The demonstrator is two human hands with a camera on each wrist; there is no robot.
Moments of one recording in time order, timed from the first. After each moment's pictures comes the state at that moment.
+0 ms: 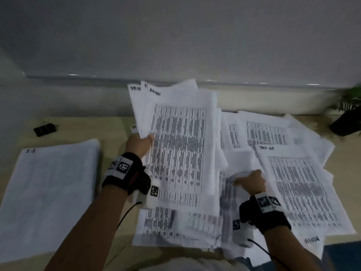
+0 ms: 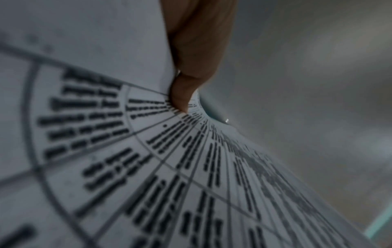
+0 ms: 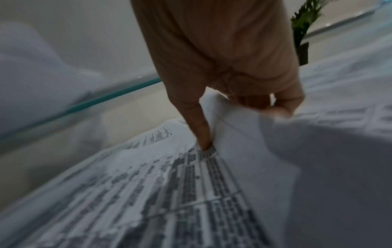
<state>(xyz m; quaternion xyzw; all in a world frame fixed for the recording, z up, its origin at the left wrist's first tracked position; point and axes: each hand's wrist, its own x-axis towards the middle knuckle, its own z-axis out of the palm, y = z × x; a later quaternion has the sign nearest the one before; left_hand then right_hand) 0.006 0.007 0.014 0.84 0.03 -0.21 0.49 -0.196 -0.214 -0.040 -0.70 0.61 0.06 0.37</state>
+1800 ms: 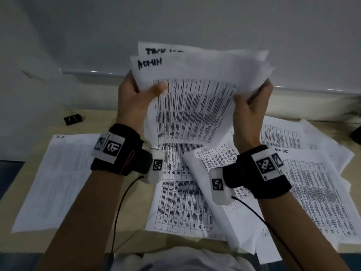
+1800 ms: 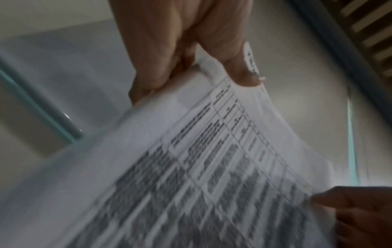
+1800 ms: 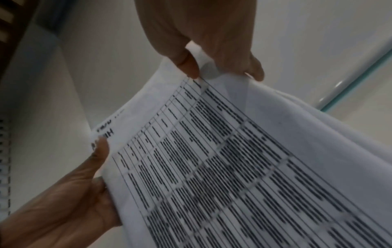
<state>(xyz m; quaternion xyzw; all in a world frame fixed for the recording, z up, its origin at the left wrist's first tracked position) 0.003 0.043 0.117 0.61 -0.17 -0.03 0.77 -0.099 -0.131 0.115 -0.63 0.18 -0.41 0.63</state>
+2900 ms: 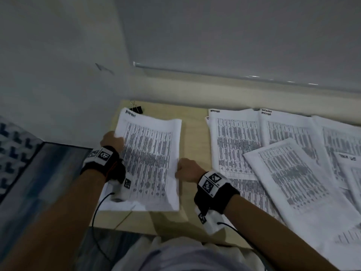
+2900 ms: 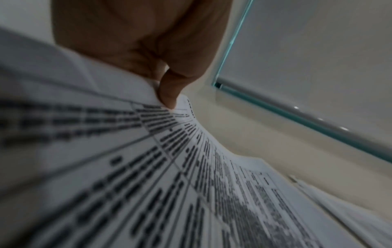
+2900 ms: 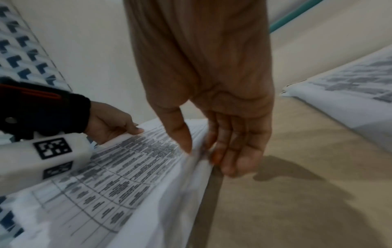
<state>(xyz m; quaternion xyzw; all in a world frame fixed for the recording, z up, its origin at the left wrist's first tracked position) 0.097 0.298 -0.010 0.94 0.14 -0.17 0.27 -0.026 0.106 -0.032 -0.86 0.09 0.31 0.39</state>
